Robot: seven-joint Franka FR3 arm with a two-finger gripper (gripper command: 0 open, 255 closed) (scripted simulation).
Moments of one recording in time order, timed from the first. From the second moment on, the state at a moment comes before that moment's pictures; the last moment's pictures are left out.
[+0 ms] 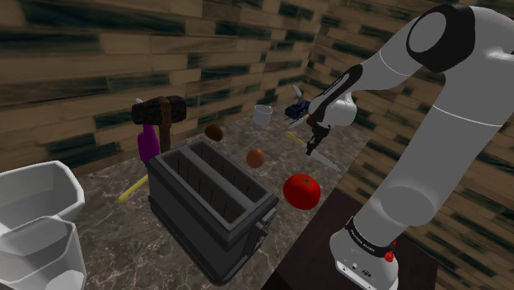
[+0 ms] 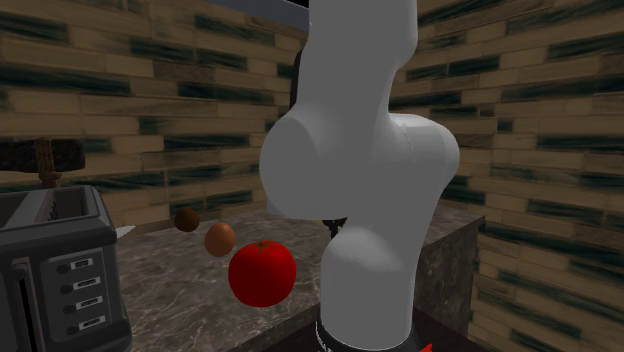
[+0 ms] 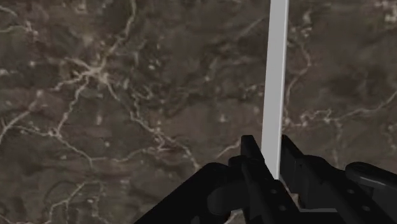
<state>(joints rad) 0.01 0.11 -0.61 -2.57 0.17 2.67 -0.84</state>
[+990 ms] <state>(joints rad) 0.02 -0.01 -0.64 -2.56 0.01 2.57 -0.73</state>
